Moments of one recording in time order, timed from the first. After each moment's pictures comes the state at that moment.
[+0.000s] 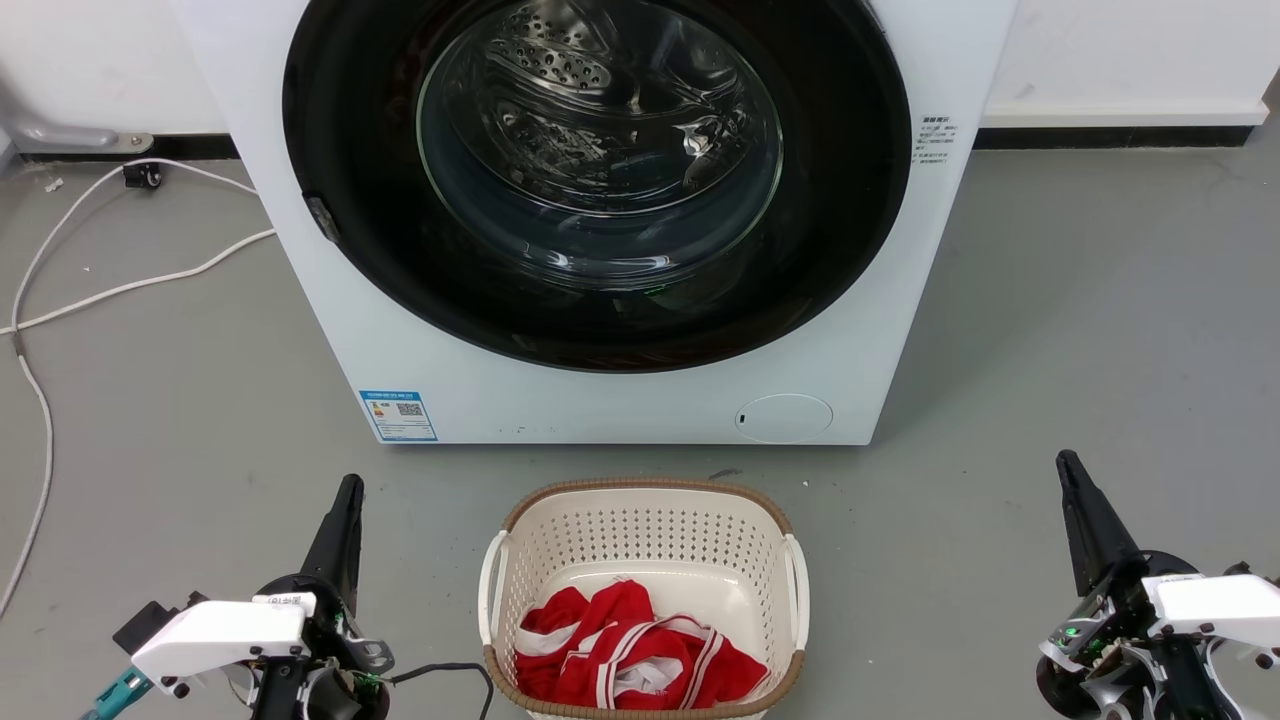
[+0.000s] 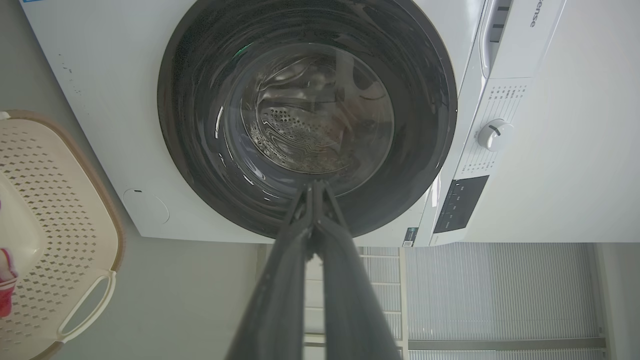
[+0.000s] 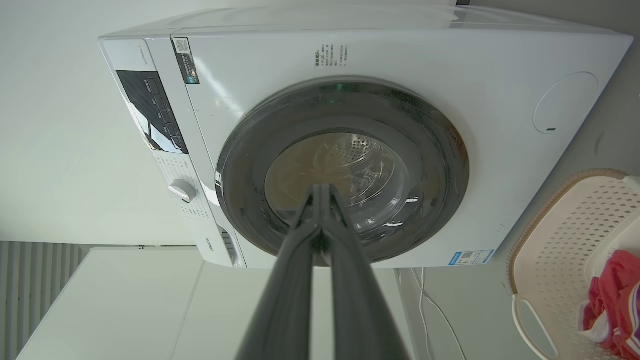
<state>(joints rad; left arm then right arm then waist) -0.10 0.05 0.11 0.25 -1.61 -0.13 0.11 -0.10 -0.05 -0.11 0.25 1.61 0.13 0.12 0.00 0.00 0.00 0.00</state>
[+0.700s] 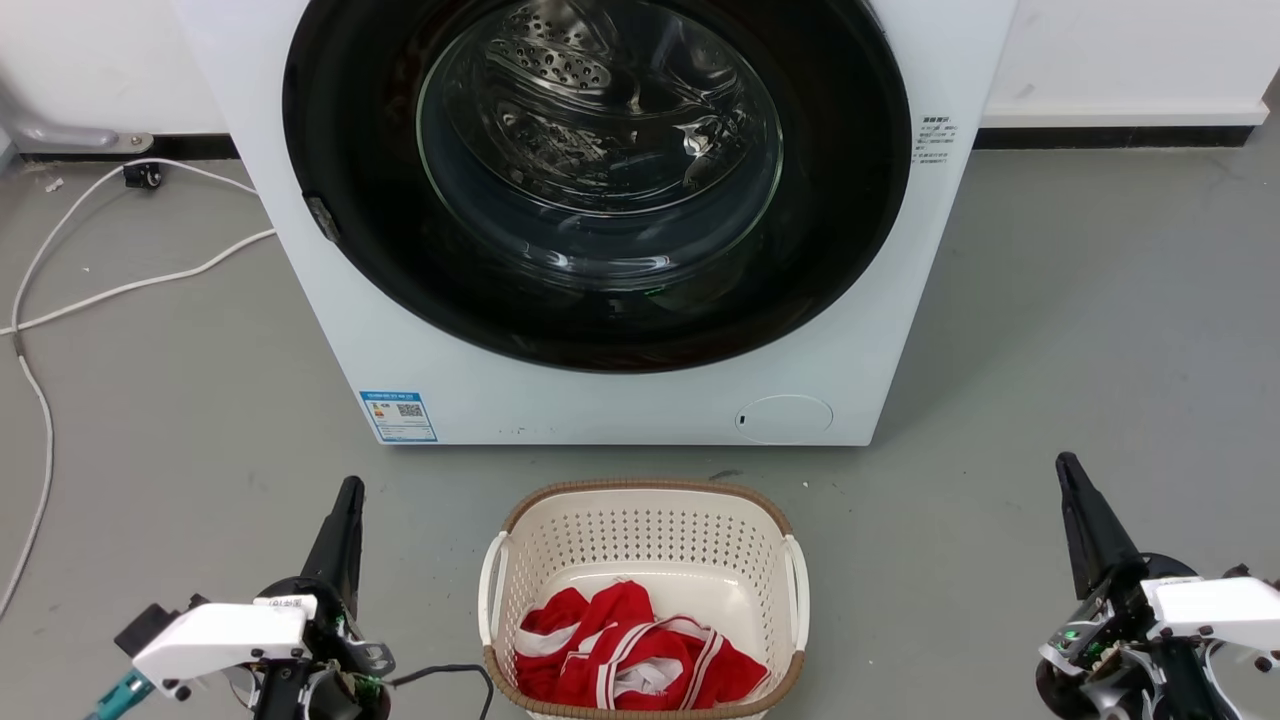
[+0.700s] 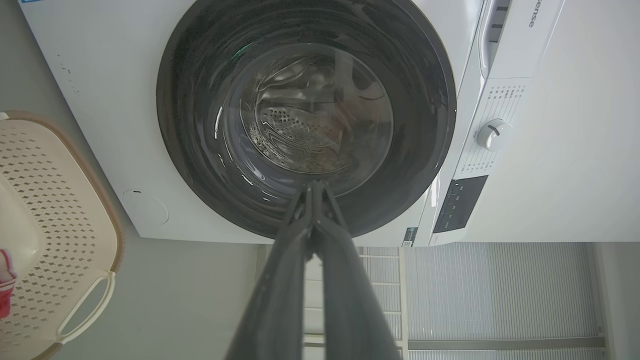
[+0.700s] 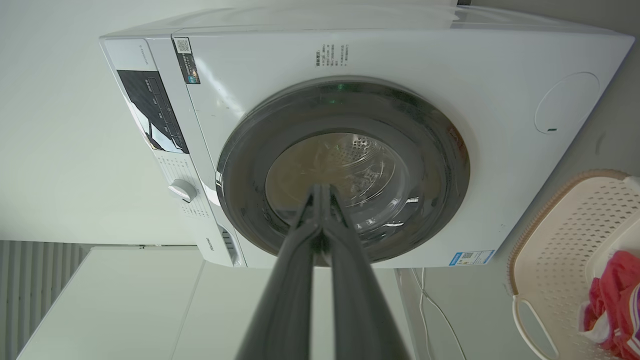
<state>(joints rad) -0.10 0.05 0.11 0.25 -1.61 -0.13 0.11 -0.10 -0.05 -0.11 0.25 1.61 0.13 0.11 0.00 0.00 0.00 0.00</state>
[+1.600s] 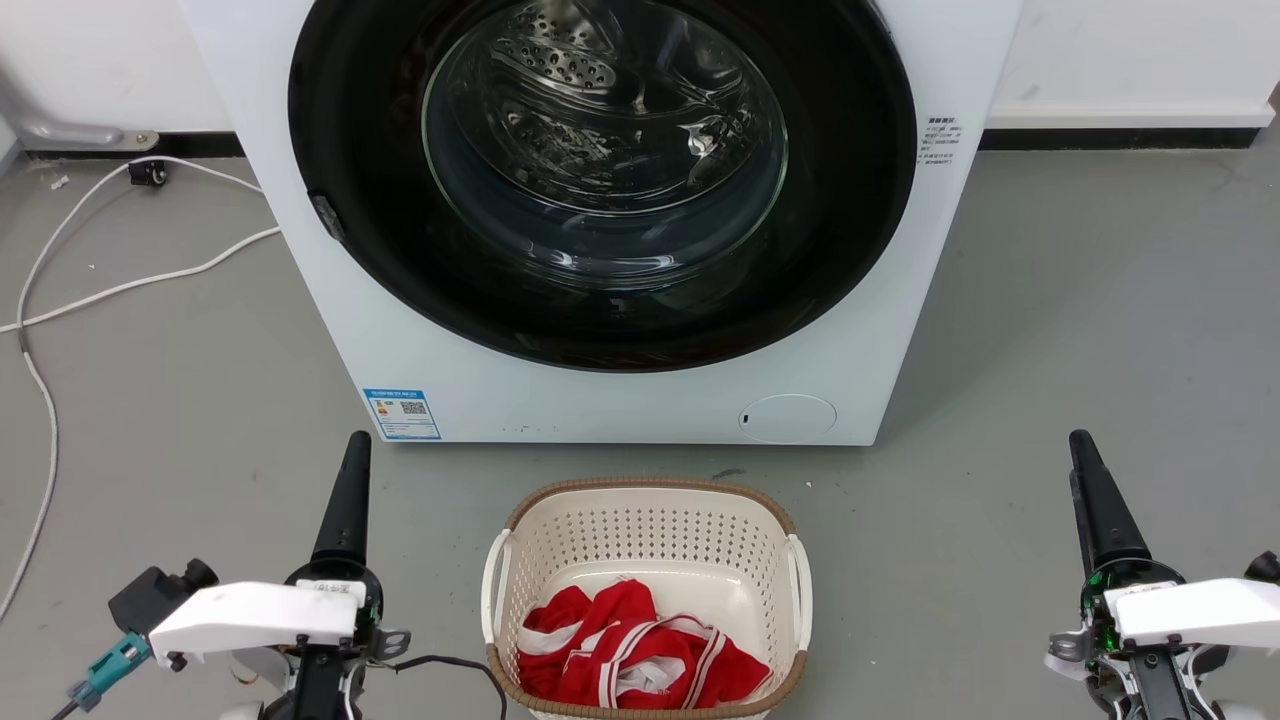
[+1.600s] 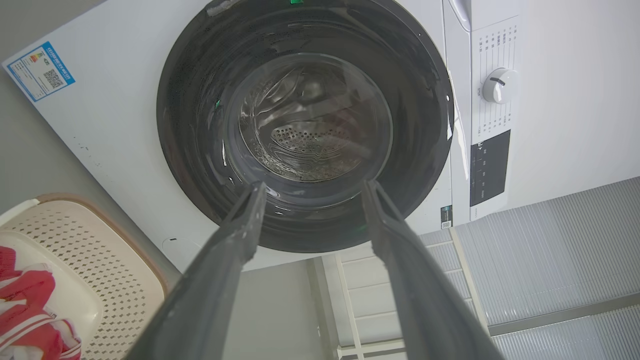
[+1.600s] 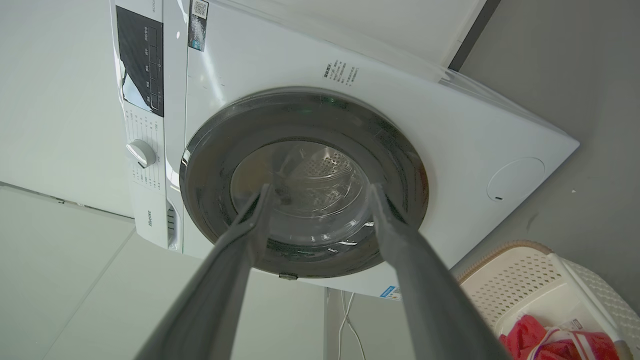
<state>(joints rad) -0.09 0.05 0.05 0.17 -1.34 -0.13 0.00 -0.06 -0.05 -0.08 0.16 1.30 0.13 0.00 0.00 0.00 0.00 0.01</state>
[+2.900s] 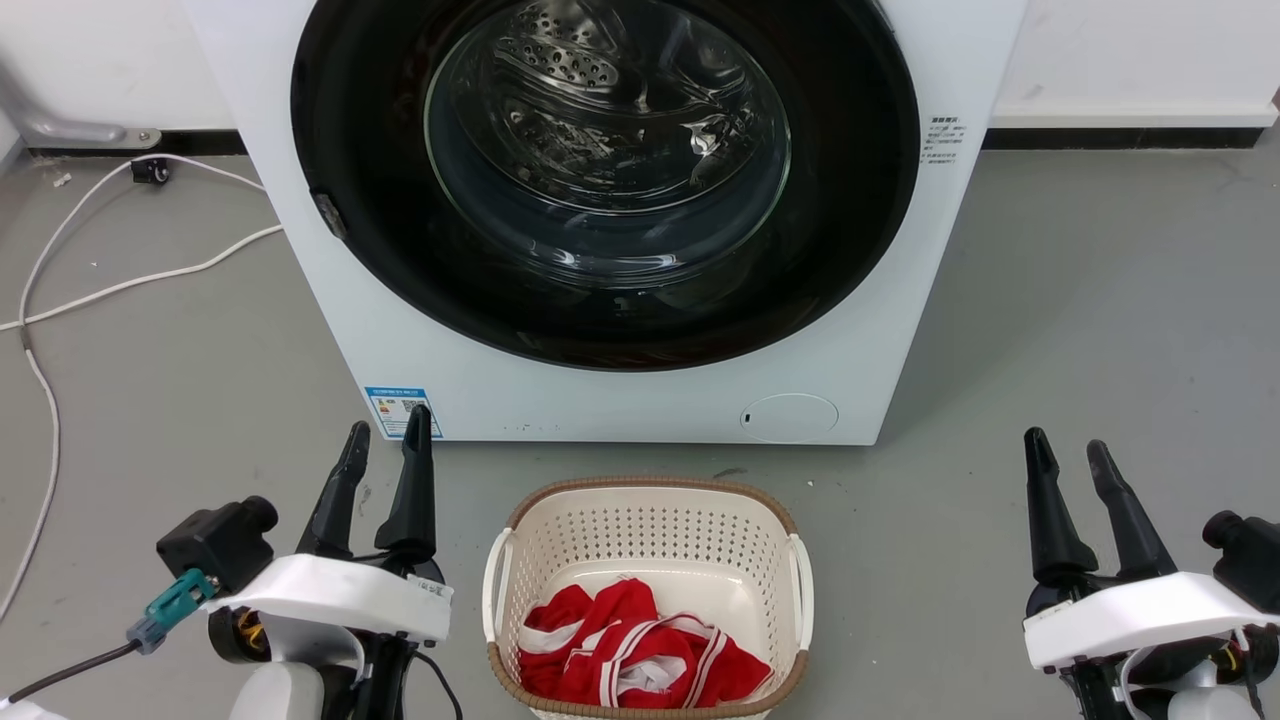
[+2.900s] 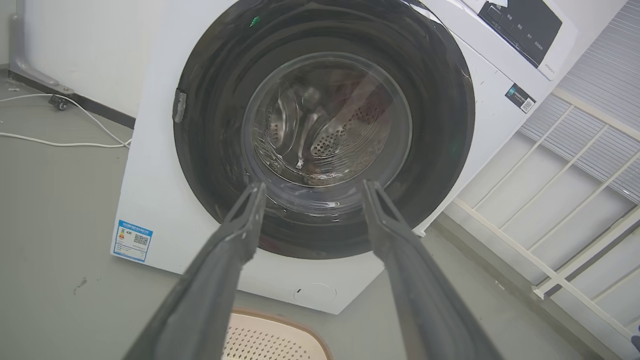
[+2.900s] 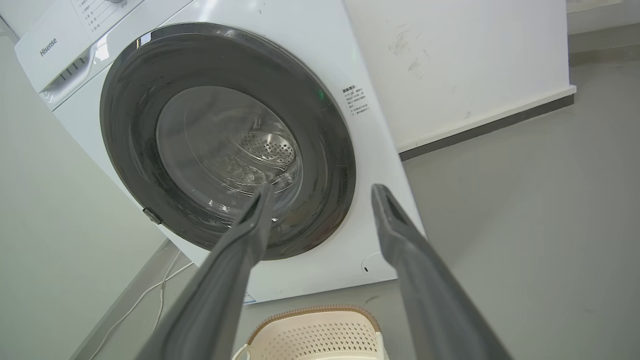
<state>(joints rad) -0.12 0.08 -0.03 0.14 -0.61 -0.13 -0.13 -0.03 -0.05 -0.04 0.07 0.49 0.13 -0.10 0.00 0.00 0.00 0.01</state>
